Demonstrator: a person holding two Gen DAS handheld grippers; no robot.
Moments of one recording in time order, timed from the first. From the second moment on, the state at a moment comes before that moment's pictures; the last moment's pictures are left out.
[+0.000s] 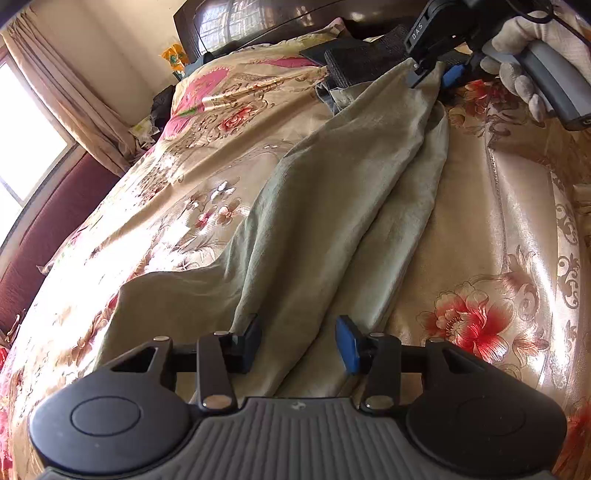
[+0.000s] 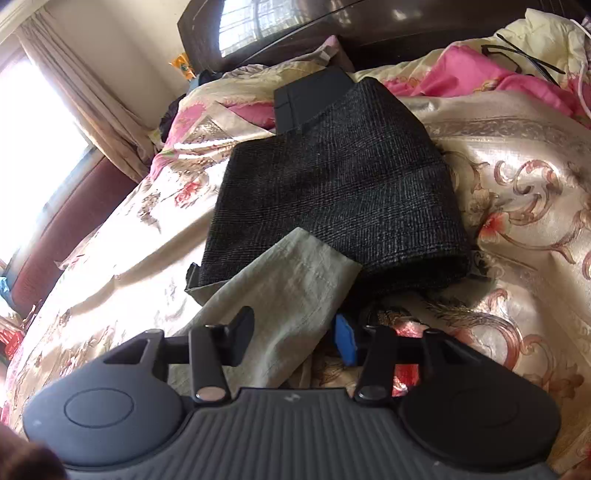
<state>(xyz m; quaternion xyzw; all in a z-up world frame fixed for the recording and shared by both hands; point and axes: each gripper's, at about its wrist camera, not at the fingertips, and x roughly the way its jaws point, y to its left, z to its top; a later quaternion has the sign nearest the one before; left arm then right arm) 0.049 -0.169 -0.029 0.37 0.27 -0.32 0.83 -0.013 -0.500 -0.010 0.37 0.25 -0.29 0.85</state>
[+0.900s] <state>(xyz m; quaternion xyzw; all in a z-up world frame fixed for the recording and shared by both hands) 0.031 -0.157 -0.016 0.37 0.25 -0.32 0.84 0.001 -0.495 -0.002 0.42 0.26 -0.18 0.85</state>
